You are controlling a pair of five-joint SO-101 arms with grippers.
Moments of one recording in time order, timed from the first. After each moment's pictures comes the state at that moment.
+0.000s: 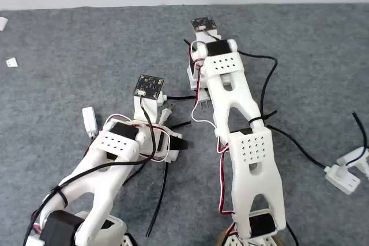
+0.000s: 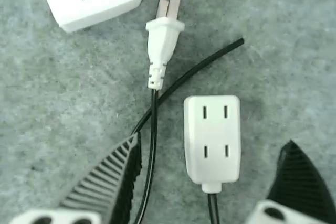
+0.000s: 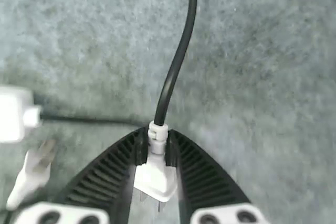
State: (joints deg) left arm 16.1 -16.8 51.8 48.0 11.2; right arm -16.3 54.2 -58.5 91.3 -1.9
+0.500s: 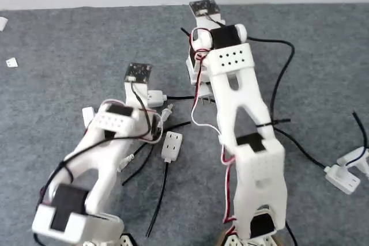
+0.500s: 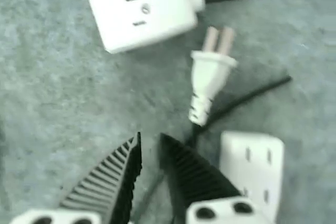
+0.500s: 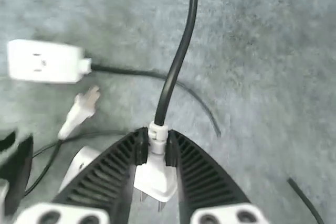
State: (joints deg) left arm 9.7 -3.1 39.7 49.9 11.2; right arm -18.6 32.9 -50.5 100.6 -2.2
